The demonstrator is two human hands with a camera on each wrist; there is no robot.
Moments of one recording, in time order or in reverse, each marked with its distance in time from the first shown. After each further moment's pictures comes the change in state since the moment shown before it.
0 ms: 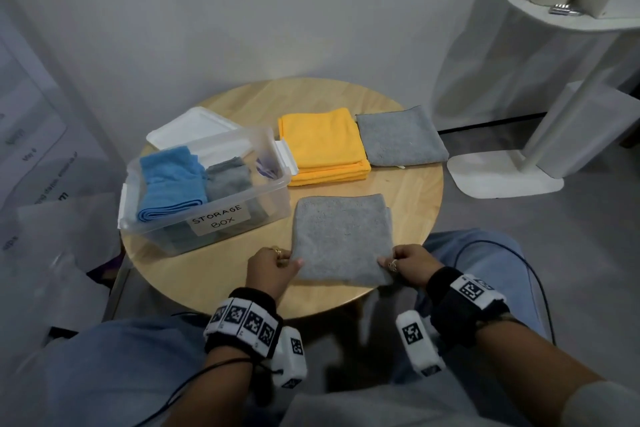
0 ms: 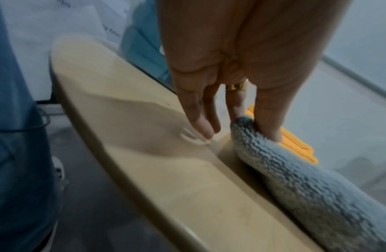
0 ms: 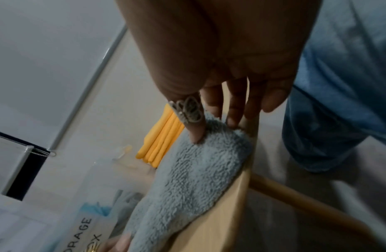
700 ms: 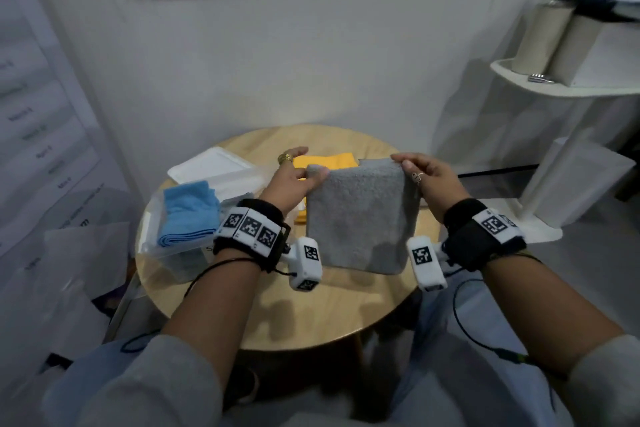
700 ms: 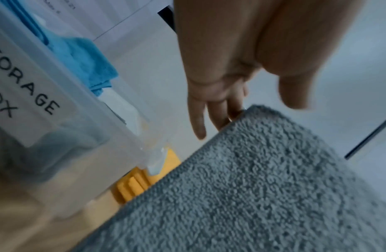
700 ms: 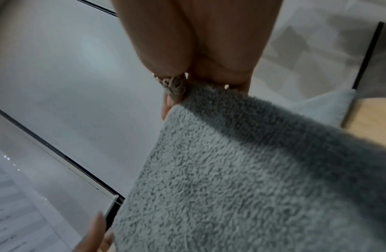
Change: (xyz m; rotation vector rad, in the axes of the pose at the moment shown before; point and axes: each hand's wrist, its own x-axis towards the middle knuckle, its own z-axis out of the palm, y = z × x) left_hand 0.025 0.161 -0.084 -0.414 -0.050 0.321; right_hand -0.013 -0.144 -0.084 0.285 0.240 -0.688
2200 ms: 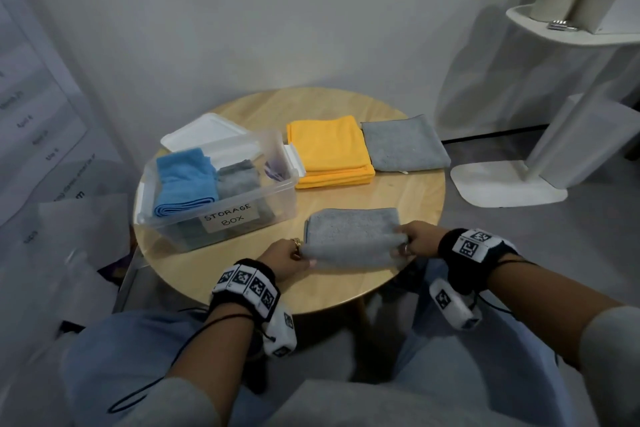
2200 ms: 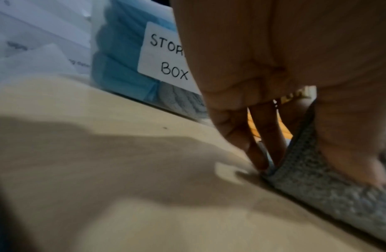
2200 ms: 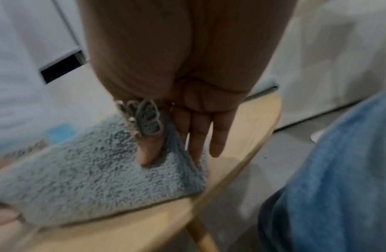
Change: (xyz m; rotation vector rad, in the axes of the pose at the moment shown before) left_hand -0.050 -0.166 0.006 0.587 -0.403 -0.232; right_hand -0.055 0.111 0.009 -0.838 -0.657 0.431
